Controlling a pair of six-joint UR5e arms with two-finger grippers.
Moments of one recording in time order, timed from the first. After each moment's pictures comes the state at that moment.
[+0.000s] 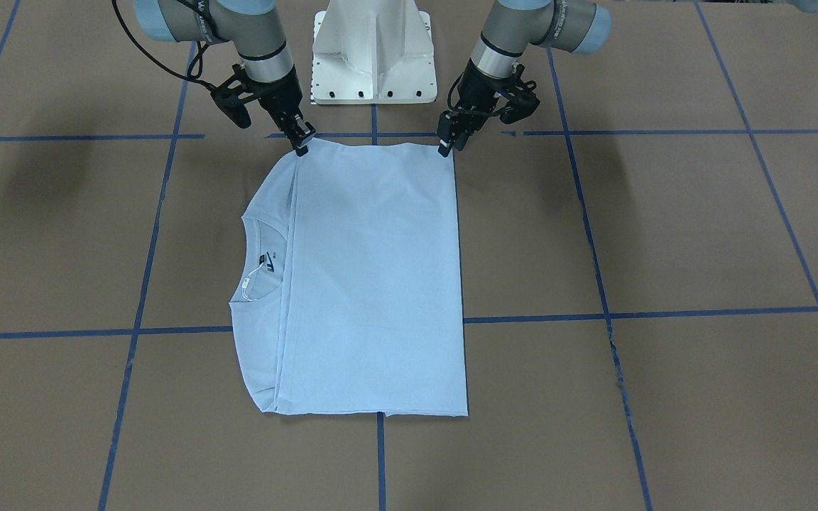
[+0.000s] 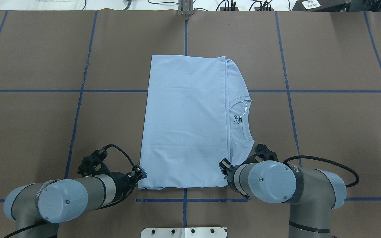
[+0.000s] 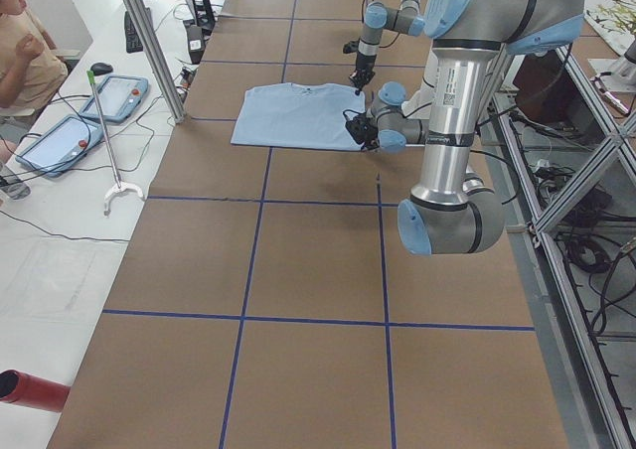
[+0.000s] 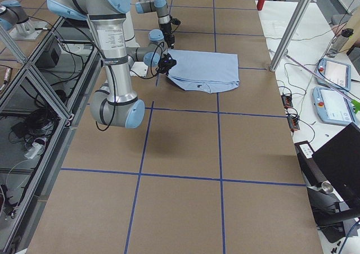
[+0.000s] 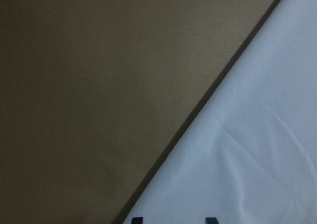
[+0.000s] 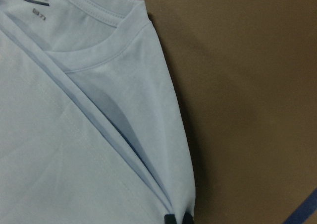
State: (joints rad) left arm -0.18 -1.80 -1.94 -2.08 -1.48 -2.13; right arm 0.23 -1.26 1.98 -1.40 1.61 2.32
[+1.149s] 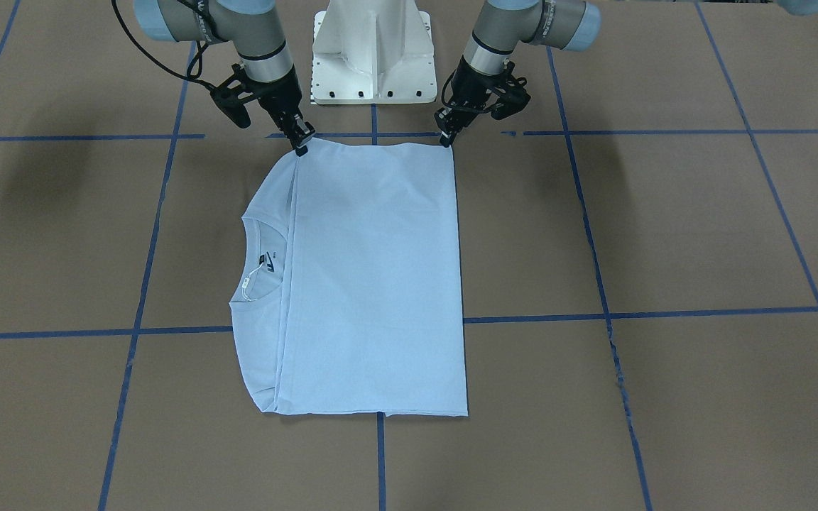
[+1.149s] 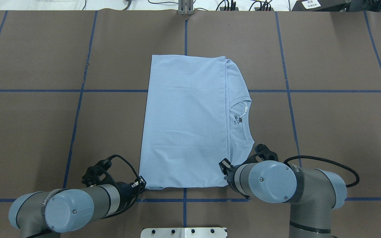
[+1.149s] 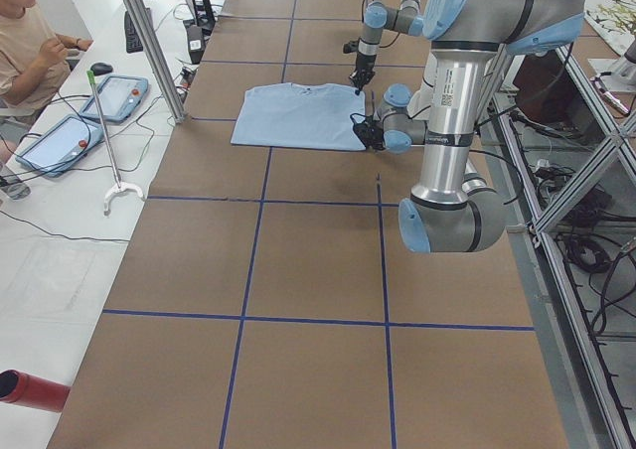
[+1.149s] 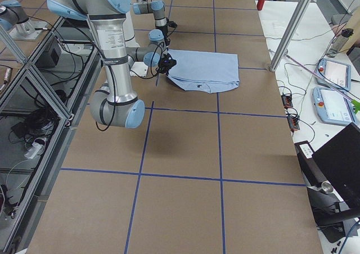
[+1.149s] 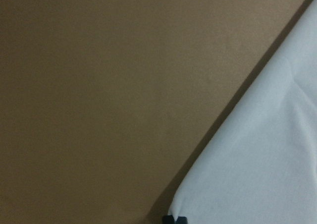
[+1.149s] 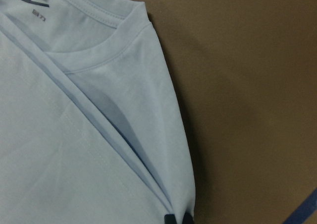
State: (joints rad) left arm -0.14 -1.80 -1.93 -2.07 -1.48 -2.15; right arm 0.23 -1.26 1.98 -1.40 1.61 2.32
